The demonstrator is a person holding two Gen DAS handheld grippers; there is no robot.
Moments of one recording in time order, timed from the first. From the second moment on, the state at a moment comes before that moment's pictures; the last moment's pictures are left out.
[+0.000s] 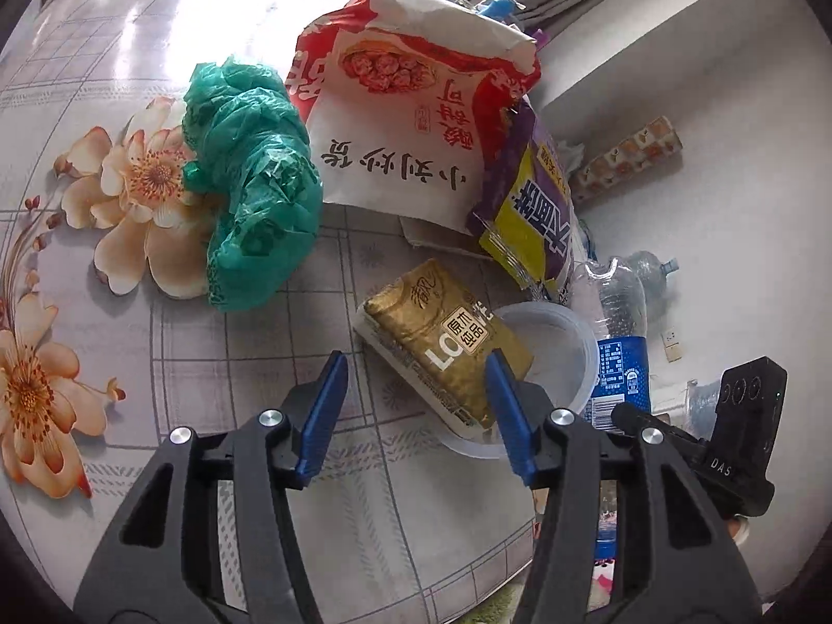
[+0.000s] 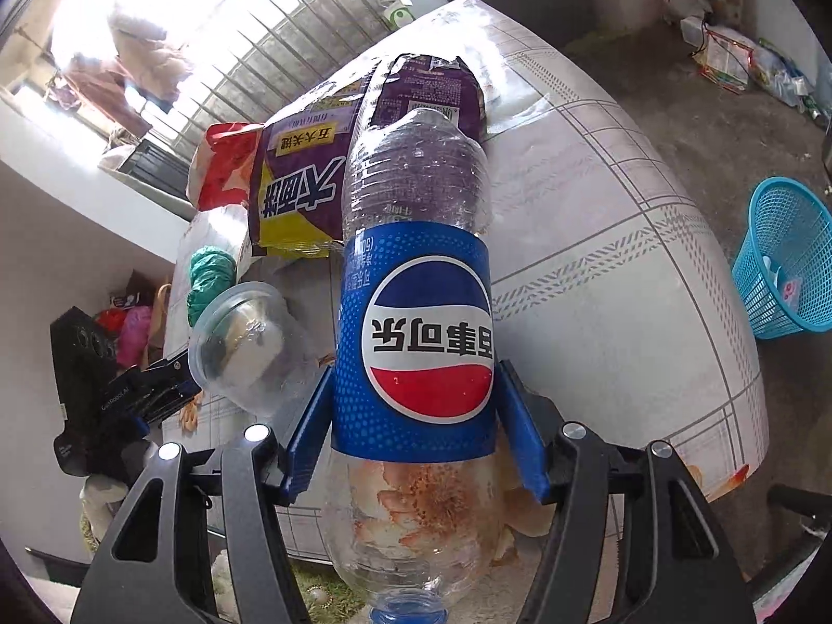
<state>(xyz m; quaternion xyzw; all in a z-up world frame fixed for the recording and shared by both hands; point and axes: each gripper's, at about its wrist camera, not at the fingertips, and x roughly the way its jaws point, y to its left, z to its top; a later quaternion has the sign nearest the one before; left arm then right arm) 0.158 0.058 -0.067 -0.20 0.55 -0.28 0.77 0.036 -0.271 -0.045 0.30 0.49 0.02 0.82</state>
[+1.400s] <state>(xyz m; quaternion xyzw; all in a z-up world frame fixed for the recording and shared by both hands) 0.110 0.113 -0.012 -0.18 0.41 -0.25 0.86 0.028 -0.277 -0.054 0.29 0.48 0.00 0.82</state>
